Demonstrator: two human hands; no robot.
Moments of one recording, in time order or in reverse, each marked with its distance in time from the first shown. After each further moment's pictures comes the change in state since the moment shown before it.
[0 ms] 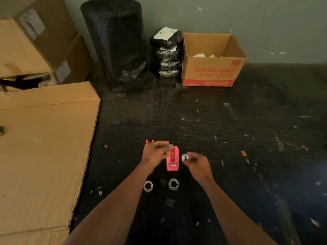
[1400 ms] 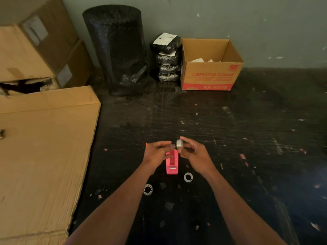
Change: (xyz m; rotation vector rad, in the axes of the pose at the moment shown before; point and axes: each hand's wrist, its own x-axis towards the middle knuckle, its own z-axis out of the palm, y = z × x) left_hand -0.016 0.022 0.008 -0.021 -0.036 0.048; right_hand -0.003 -0.053 -0.028 0.177 -0.224 -0.243
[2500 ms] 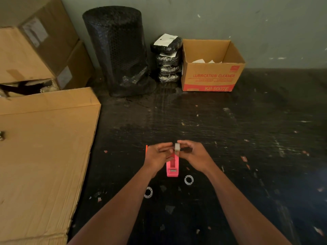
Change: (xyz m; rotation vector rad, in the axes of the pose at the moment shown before) left_hand 0.004 -0.006 0.002 0.073 -0.006 0.030; right_hand 0.017 -0.006 -0.004 -0.143 -0.087 0.035
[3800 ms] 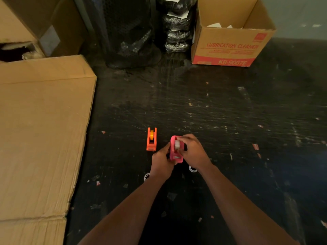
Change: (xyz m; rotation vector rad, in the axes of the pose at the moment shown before) left_hand 0.006 -0.082 0.005 0.633 0.058 0.075; right_hand 0.037 0.055 0.044 -0.513 -0.055 -0.008
